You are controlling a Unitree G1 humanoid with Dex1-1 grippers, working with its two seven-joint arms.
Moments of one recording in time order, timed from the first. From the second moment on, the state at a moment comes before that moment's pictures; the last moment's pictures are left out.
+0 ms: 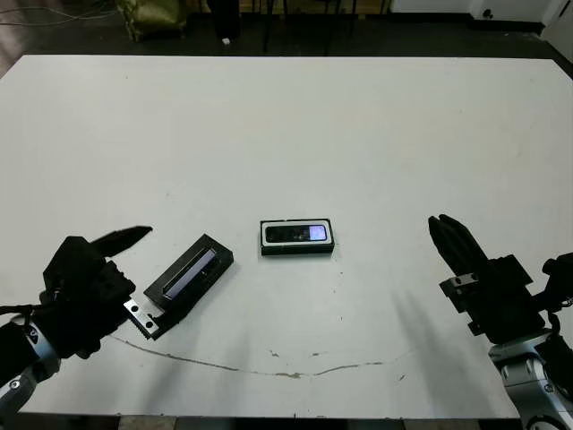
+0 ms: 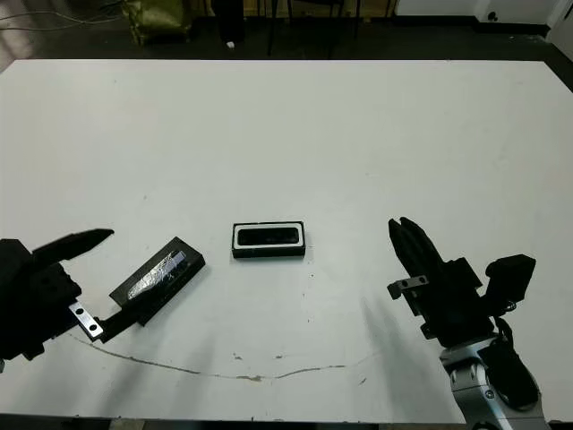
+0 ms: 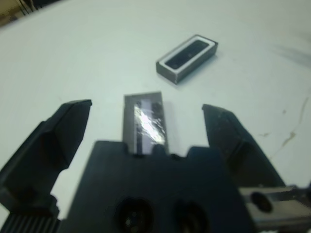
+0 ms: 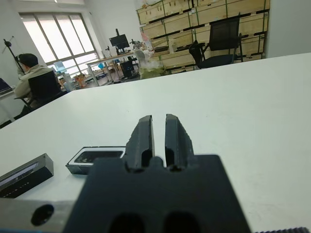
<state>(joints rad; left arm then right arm) 0.28 0.68 0.25 -0.80 -0.47 0.72 -0.59 0.26 -0.30 -0.17 -0.60 0.57 0.31 0.27</state>
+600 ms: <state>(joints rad) 0.28 0.70 0.17 -0.70 -0.46 0.71 -0.57 0.26 -0.31 -0.16 -0.62 0.54 0.33 0.25</state>
